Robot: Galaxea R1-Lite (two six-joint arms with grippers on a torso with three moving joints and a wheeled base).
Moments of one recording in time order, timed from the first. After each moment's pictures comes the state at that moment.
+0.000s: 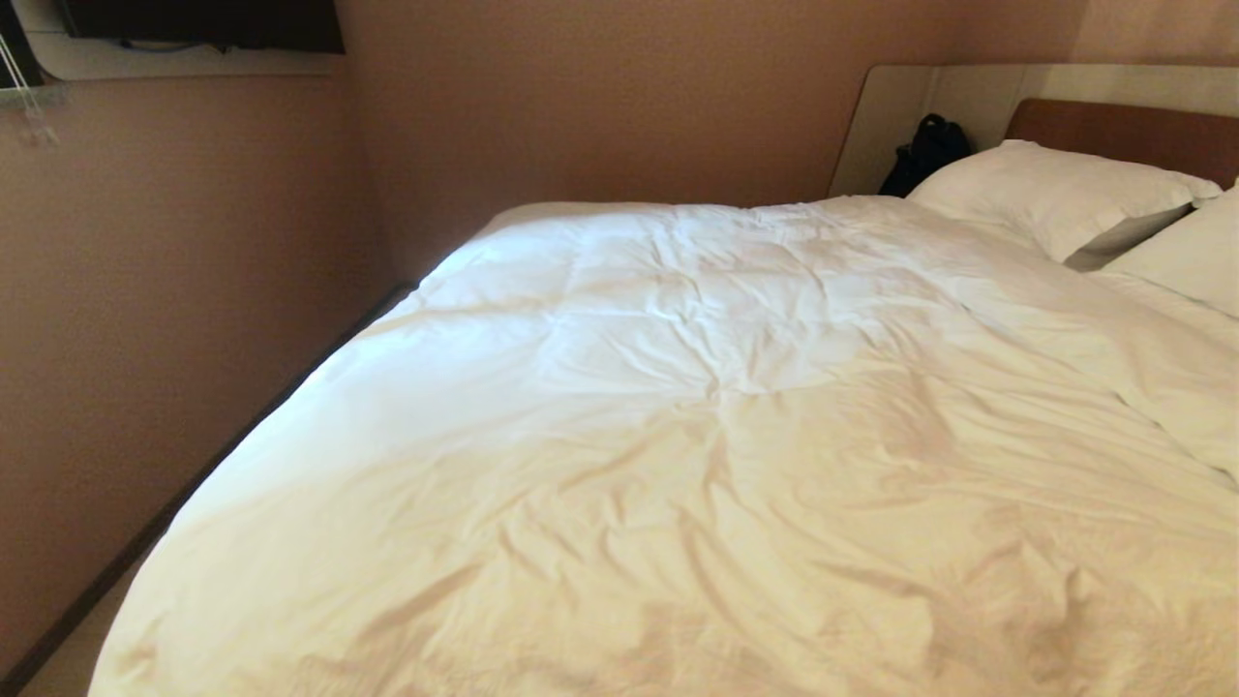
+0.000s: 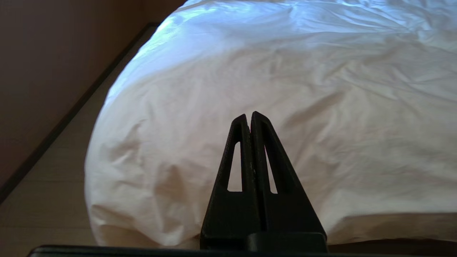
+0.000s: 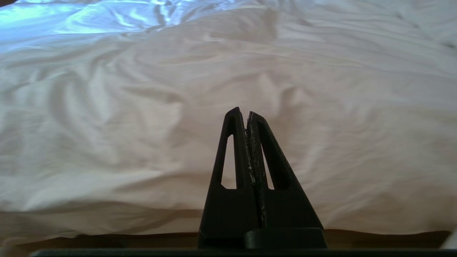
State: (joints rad) left arm 0.00 0.00 0.00 -0.01 -0.01 -0.01; right arm 0.00 0.00 0.00 0.00 0.00 0.03
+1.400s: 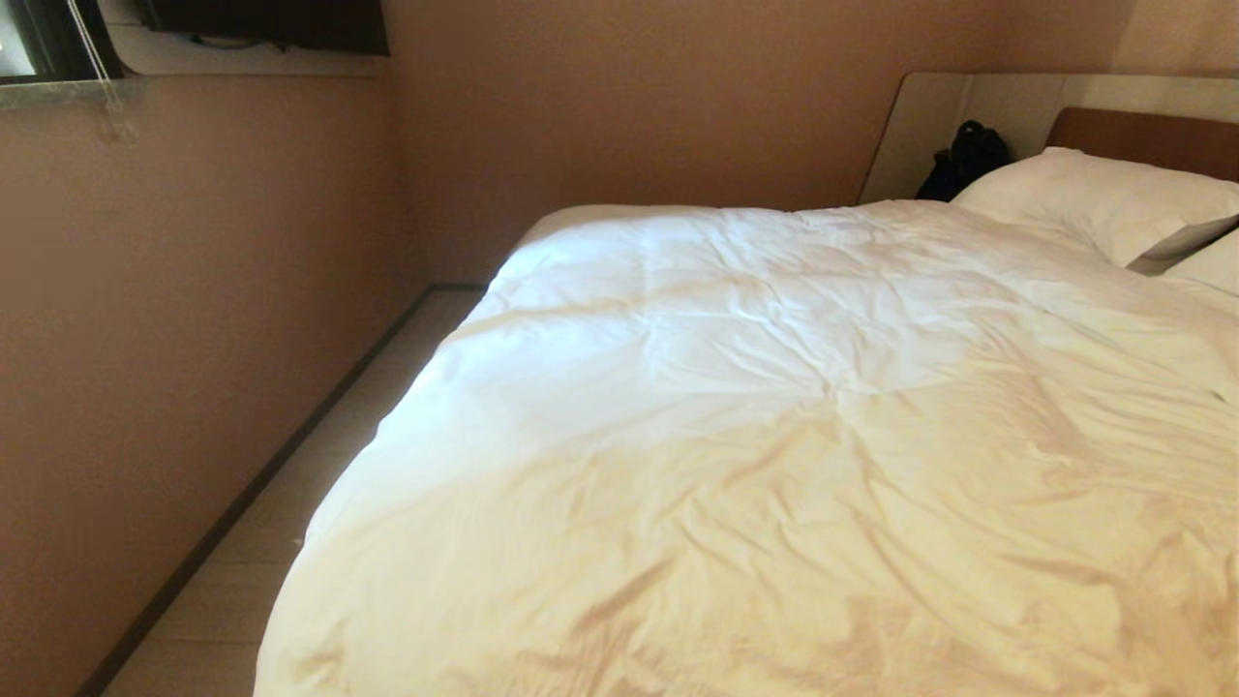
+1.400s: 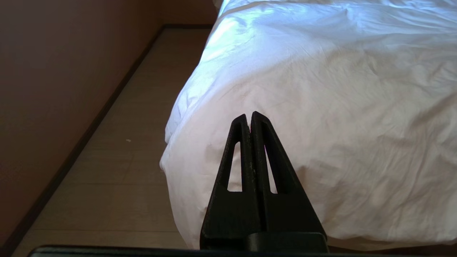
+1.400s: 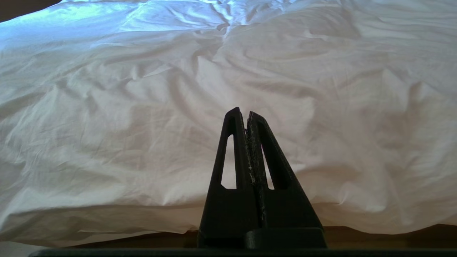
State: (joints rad) left arm 0.00 0.00 0.00 -0.01 -0.01 -0.01; right arm 0.00 0.00 0.00 0.00 0.00 0.03
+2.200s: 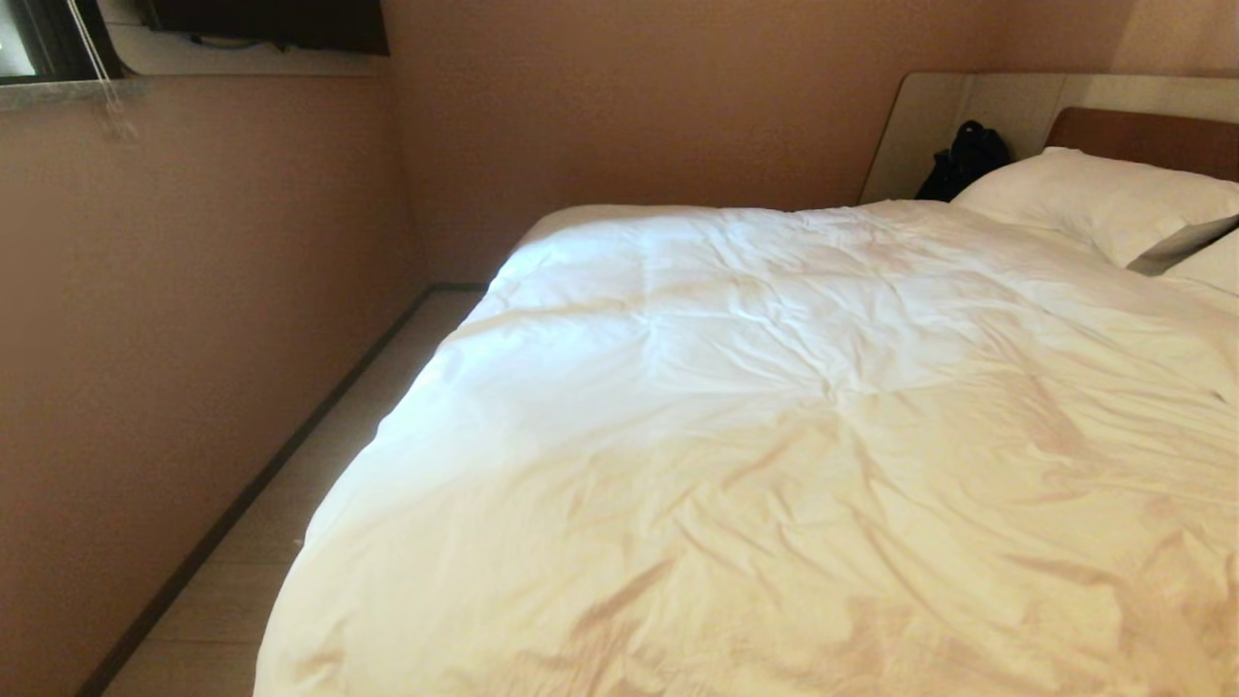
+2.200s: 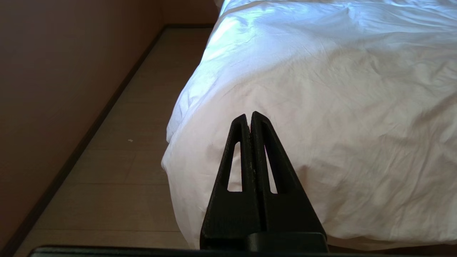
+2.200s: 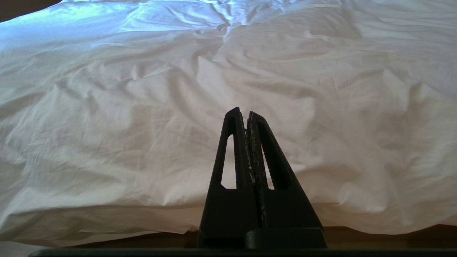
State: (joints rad) left arm 0.00 0.00 0.00 -0.01 -0.01 0.00; right arm 0.00 0.00 0.00 0.00 0.00 0.03
